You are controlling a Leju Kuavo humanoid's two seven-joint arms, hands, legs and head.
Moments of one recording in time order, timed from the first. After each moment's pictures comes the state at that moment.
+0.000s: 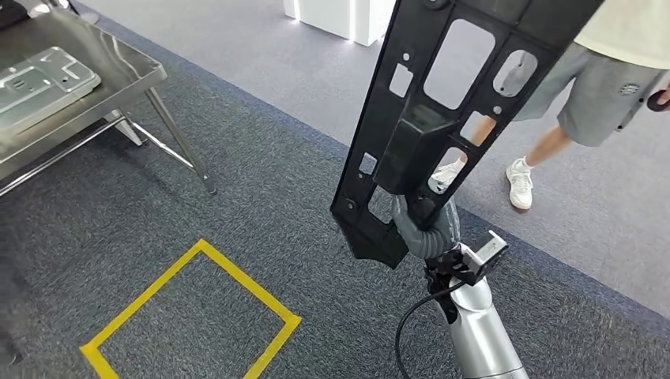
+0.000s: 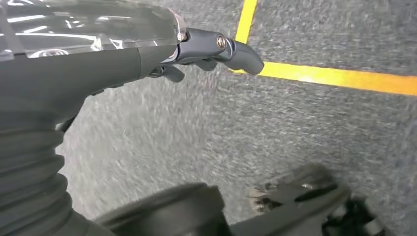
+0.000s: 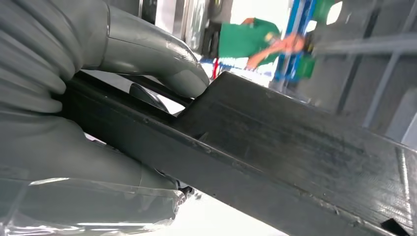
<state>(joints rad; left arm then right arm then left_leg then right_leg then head) -0.13 -0.18 0.84 -0.19 -1.40 0.17 -0.05 -0.25 0.04 0.15 -1.57 0.21 0.20 -0.62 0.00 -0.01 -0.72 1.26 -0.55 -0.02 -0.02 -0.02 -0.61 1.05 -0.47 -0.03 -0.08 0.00</state>
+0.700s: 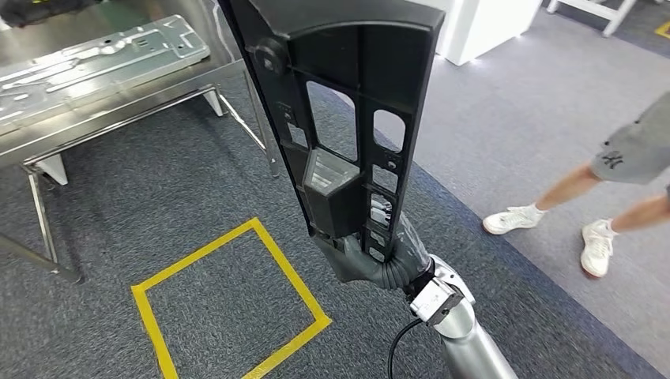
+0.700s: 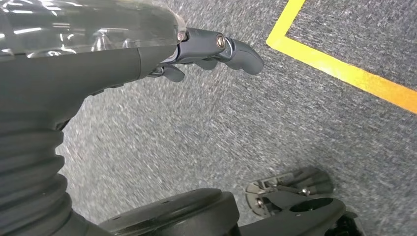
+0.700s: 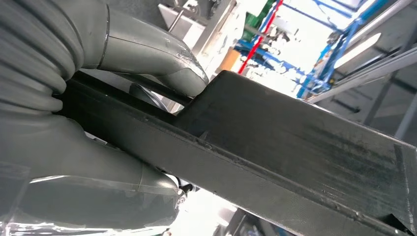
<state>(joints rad) -0.10 -0.18 0.86 -0.19 -1.37 0.18 -0.07 -0.21 0.00 0.32 -1.70 0.41 0.13 -0.59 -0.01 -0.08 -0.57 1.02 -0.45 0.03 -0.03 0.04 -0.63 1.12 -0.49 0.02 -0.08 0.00</state>
